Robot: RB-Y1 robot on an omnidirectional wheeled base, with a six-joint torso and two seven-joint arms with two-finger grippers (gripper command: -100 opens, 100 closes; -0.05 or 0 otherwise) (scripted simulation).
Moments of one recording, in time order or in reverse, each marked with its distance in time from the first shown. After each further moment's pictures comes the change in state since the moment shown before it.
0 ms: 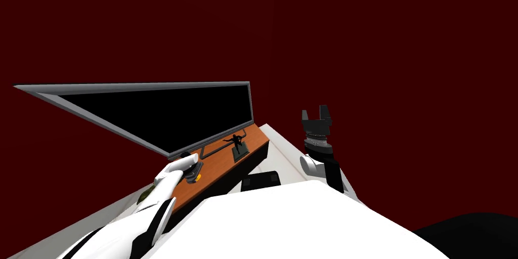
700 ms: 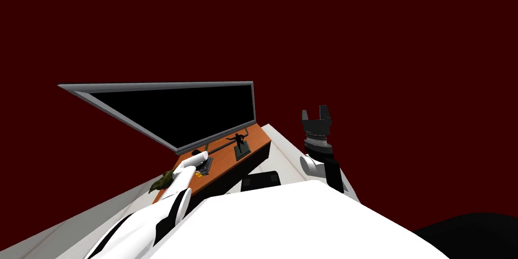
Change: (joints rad) left arm -0.058 -0.130 0.061 0.031 -0.064 -0.086 0.003; right arm 0.000 0.000 0.000 0.000 0.000 0.000 0.000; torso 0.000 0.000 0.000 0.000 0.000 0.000
